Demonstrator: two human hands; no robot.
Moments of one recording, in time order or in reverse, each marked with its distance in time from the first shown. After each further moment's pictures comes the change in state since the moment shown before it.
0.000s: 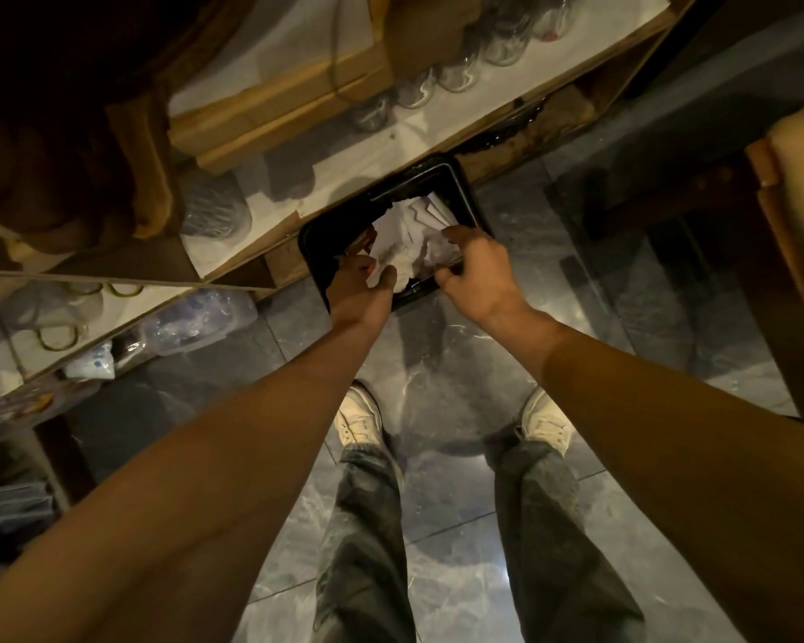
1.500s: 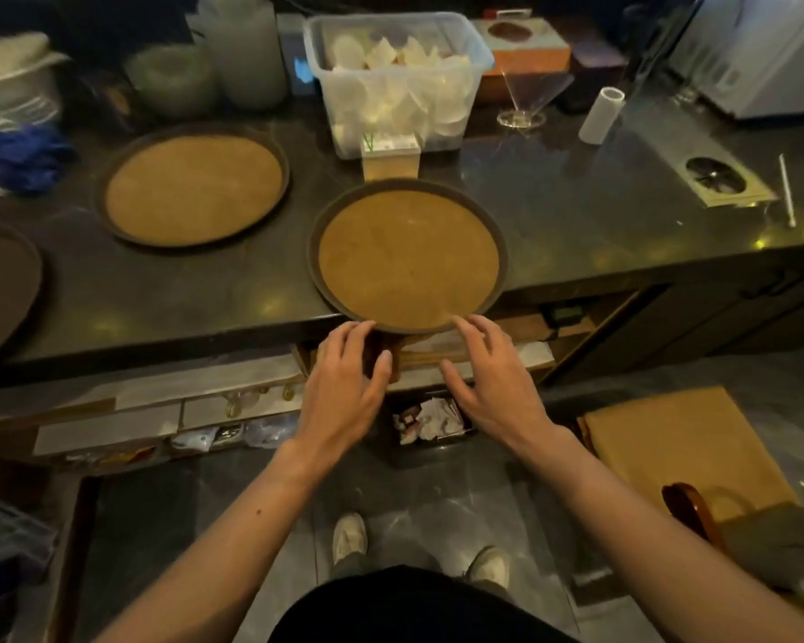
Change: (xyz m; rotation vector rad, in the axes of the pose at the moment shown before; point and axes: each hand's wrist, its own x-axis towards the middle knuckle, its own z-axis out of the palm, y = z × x) left_hand -0.310 0.119 -0.429 0.040 0.363 0.767; right_hand -0.314 -0.384 -0.171 -0.523 0.317 -0.691
